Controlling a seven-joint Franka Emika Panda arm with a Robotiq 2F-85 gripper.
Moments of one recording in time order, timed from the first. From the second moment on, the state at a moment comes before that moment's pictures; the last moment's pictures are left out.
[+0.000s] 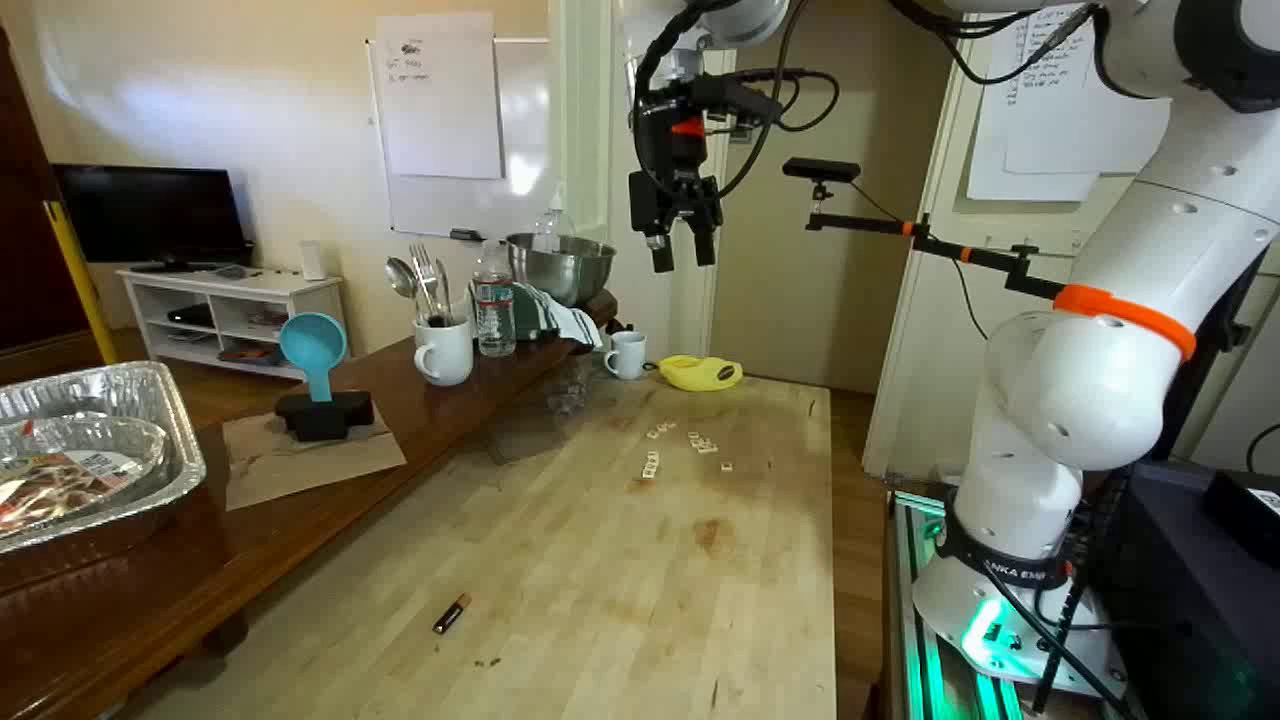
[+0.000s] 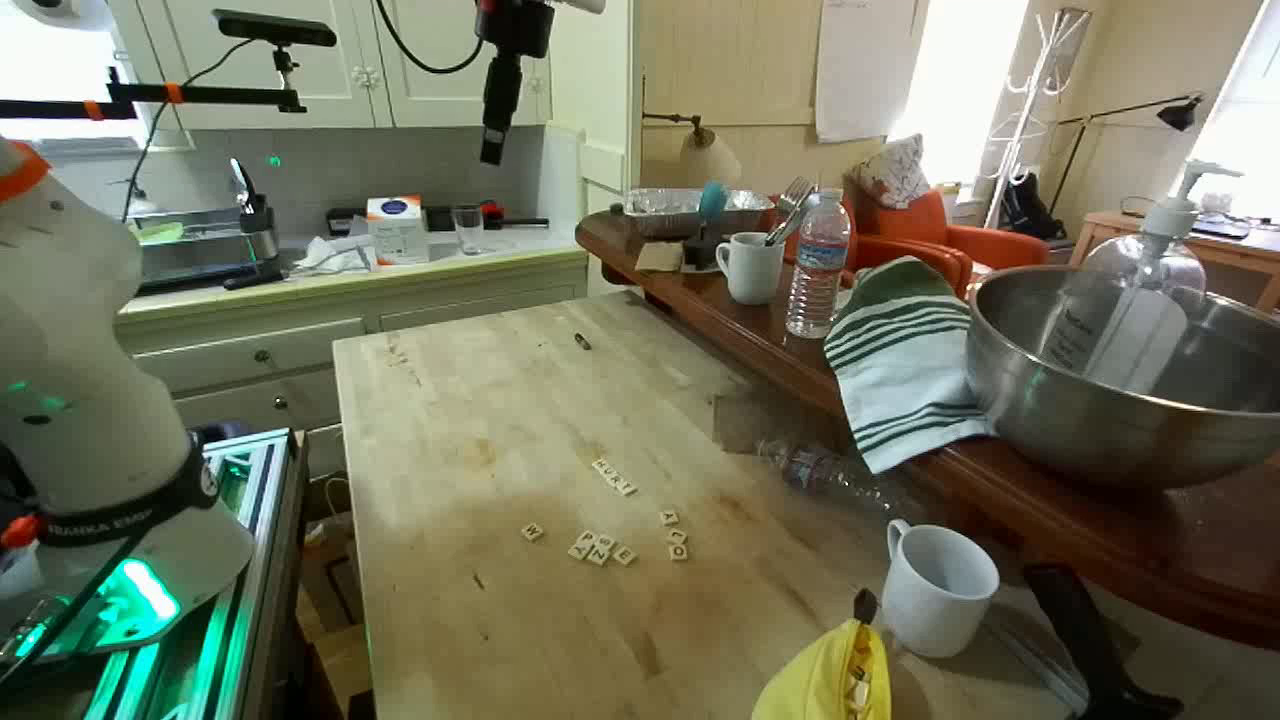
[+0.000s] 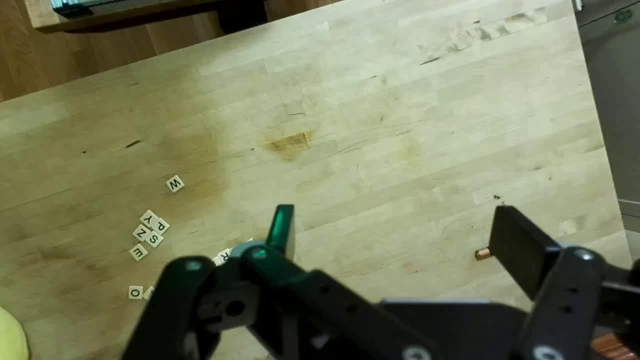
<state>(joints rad) 0.01 -0.31 0.06 -1.99 0.15 1.45 0.29</state>
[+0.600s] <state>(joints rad) 0.00 -0.31 0.06 -1.99 0.14 1.45 0.29</state>
